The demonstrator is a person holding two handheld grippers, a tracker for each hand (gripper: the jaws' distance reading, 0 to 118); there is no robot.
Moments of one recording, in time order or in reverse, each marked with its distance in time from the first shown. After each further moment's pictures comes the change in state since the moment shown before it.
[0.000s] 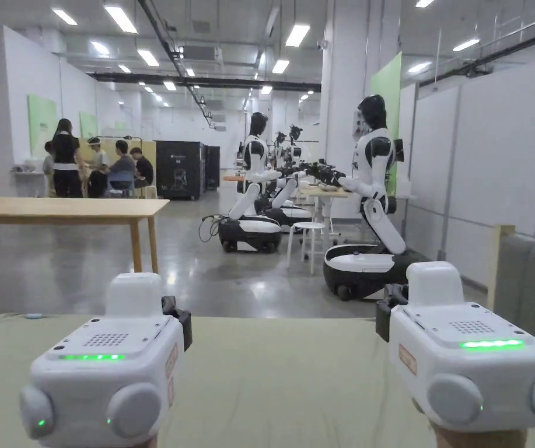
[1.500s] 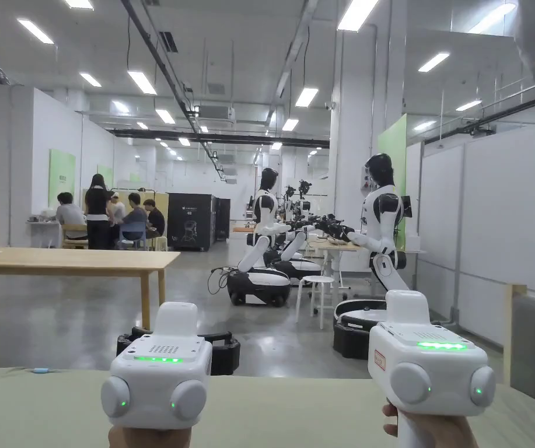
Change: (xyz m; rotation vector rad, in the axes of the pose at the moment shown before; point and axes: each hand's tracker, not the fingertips) left arm 0.008 0.021 -0.069 0.021 0.070 -0.079; right arm -0.002 0.023 -0.071 -0.012 -0.016 -0.090
